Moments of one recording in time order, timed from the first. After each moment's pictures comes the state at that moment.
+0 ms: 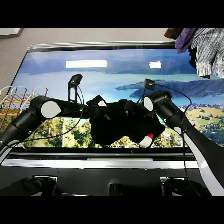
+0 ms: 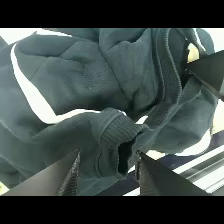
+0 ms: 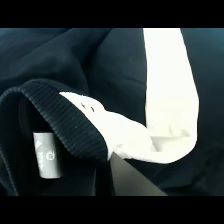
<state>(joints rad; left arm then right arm) -0.58 -1.21 1.17 1.23 -0.93 -1.83 0.47 -1.34 1.18 -1.57 1.04 2.28</state>
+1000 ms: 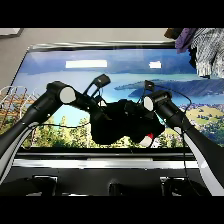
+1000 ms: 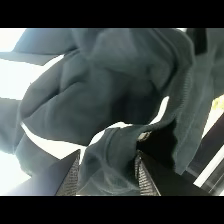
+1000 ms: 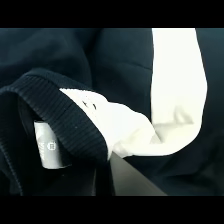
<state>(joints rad) -0.61 -1.44 1.44 1.32 -1.16 -1.19 0.47 -1.34 1.18 -1.53 1.07 2.27</state>
